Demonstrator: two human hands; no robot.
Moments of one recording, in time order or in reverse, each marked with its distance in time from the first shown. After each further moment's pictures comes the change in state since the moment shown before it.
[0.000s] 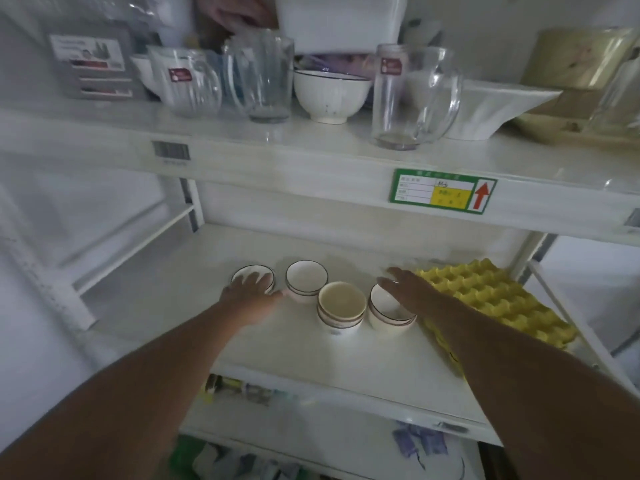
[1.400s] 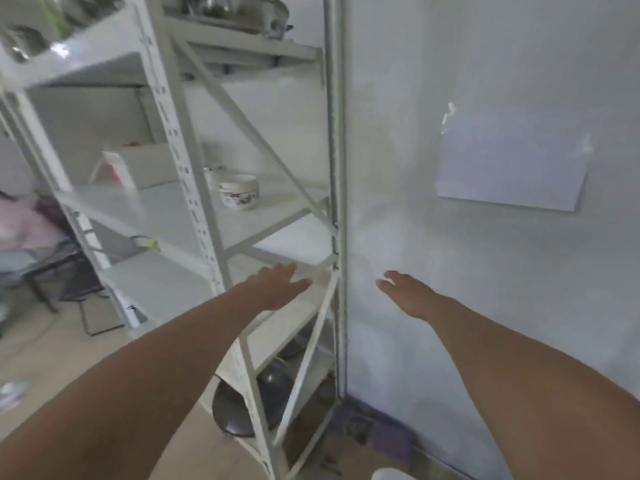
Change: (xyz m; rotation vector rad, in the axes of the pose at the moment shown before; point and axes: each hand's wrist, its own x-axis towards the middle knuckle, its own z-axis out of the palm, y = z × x) left_hand -0.607 -0.070 0.029 -0.370 0.159 -1.849; right_hand -0.371 -0.460 0.268 -0.321 -0.962 -1.653
